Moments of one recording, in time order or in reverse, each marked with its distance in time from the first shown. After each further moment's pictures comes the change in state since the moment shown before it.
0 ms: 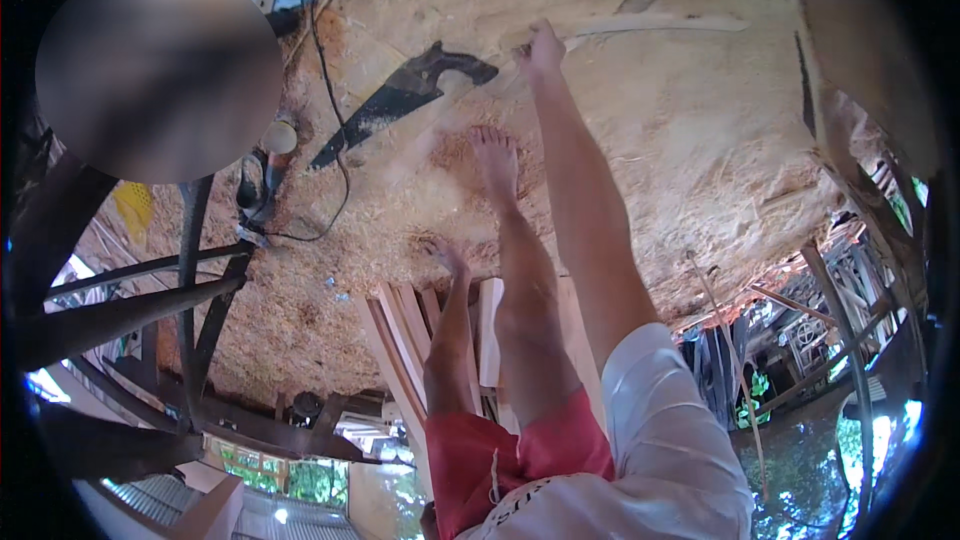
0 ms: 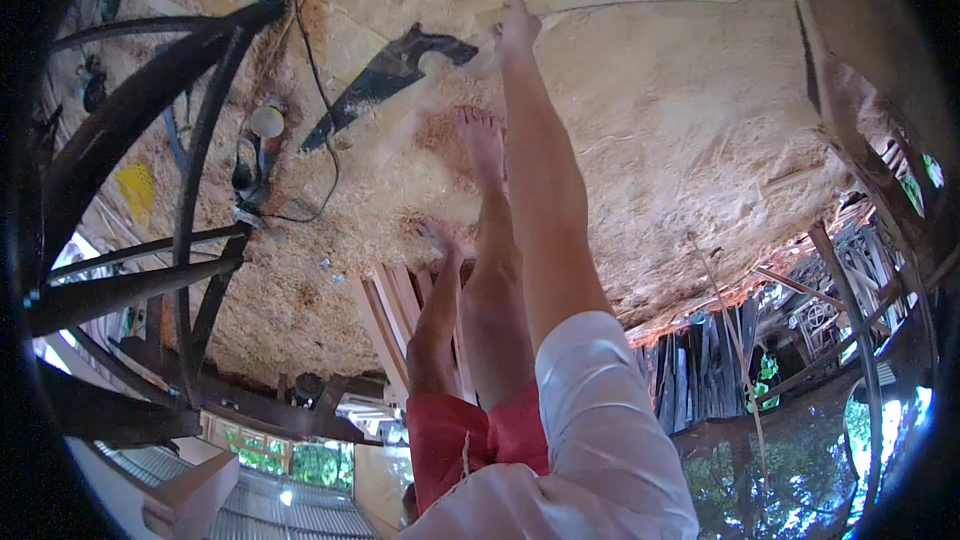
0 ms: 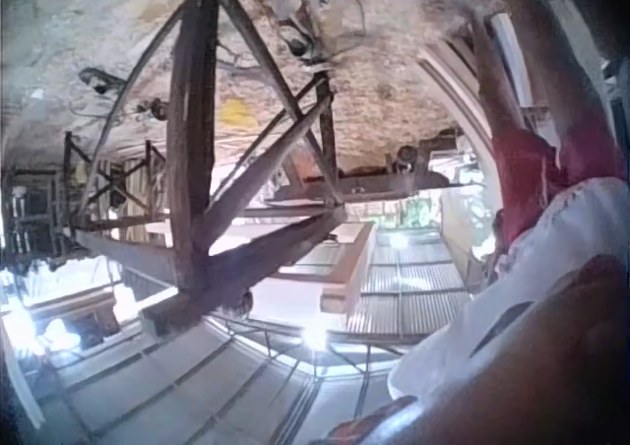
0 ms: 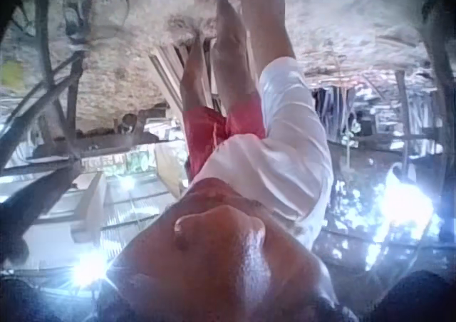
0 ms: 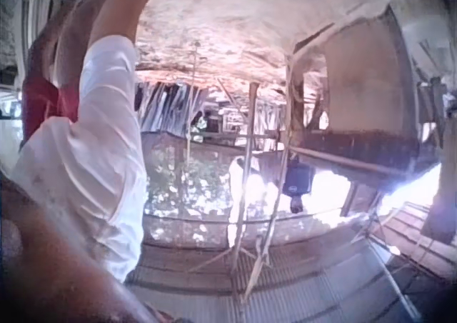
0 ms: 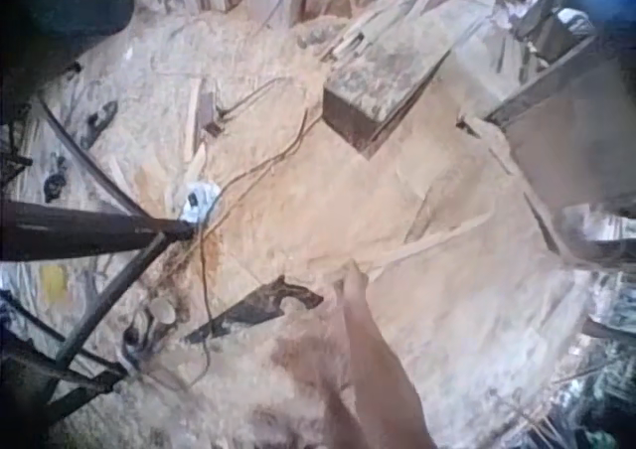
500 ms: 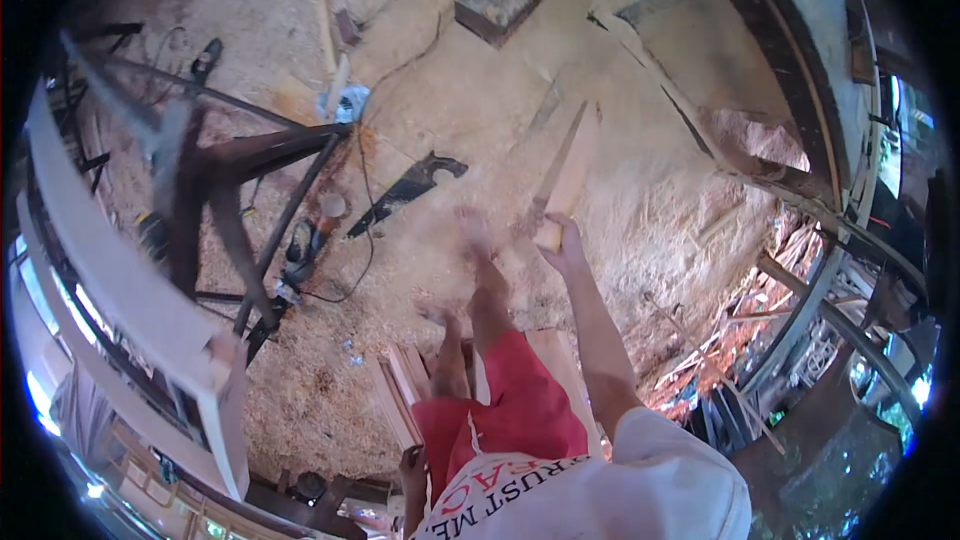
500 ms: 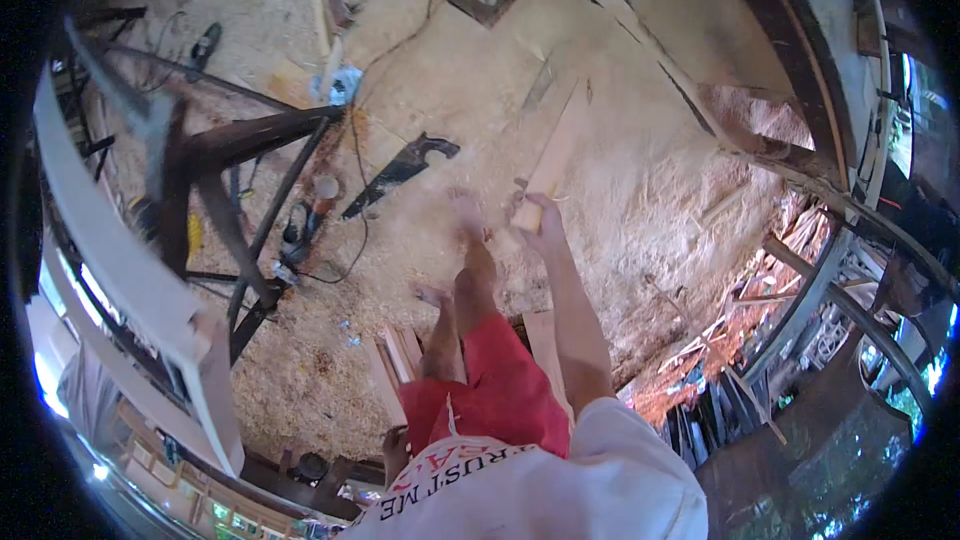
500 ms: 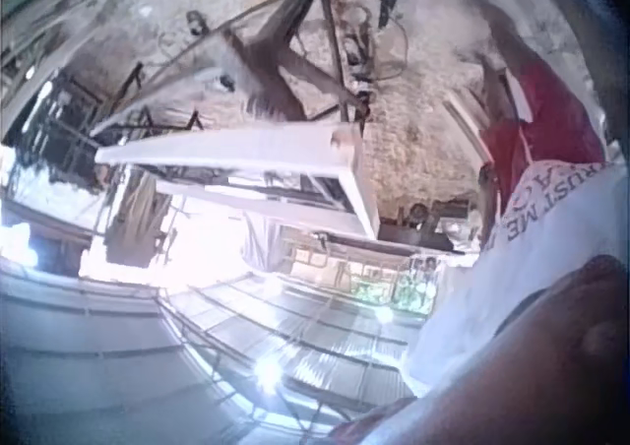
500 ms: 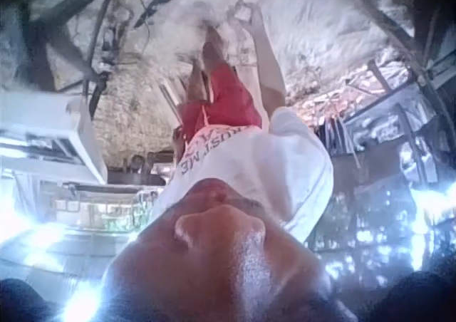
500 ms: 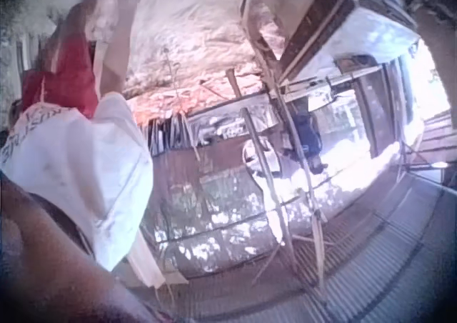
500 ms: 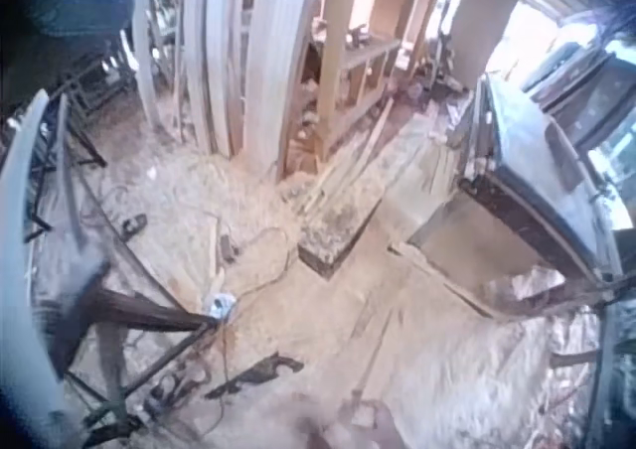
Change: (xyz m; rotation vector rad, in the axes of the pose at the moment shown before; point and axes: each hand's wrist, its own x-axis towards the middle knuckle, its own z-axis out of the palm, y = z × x) left_hand -0.007 0.086 -0.001 -0.022 -0.276 0.545; right_hand -0.416 -0.214 -0.153 0.251 -0.467 0.243
